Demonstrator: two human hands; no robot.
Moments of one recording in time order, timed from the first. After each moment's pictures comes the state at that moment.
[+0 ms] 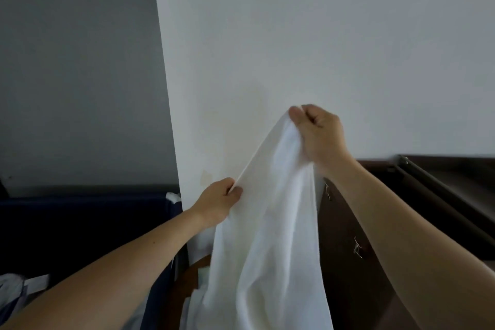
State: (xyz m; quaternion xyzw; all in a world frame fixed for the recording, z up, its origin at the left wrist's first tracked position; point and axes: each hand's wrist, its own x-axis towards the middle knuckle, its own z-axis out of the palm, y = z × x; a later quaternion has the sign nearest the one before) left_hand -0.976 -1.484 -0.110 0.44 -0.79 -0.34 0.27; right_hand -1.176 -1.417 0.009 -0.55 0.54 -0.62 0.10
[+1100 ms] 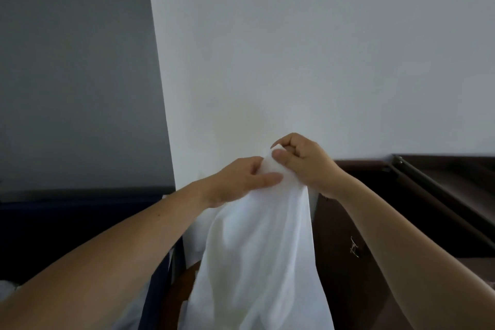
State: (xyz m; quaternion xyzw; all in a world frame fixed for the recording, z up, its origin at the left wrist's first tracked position) left_hand -1.006 -1.466 -0.041 0.29 -0.79 -0.50 0.23; right_hand -1.183 -1.405 -0.020 -0.64 0.57 -0.47 0.22
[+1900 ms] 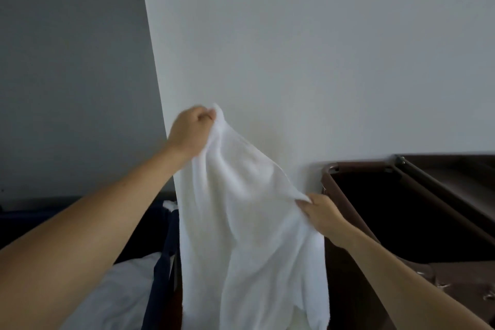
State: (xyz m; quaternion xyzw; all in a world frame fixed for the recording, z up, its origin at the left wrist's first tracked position) left_hand -0.975 -1.530 0.014 0.44 -0.74 -0.17 0.48; right_hand -1.224 -1.404 -0.121 -0.49 0.71 -0.41 0.29
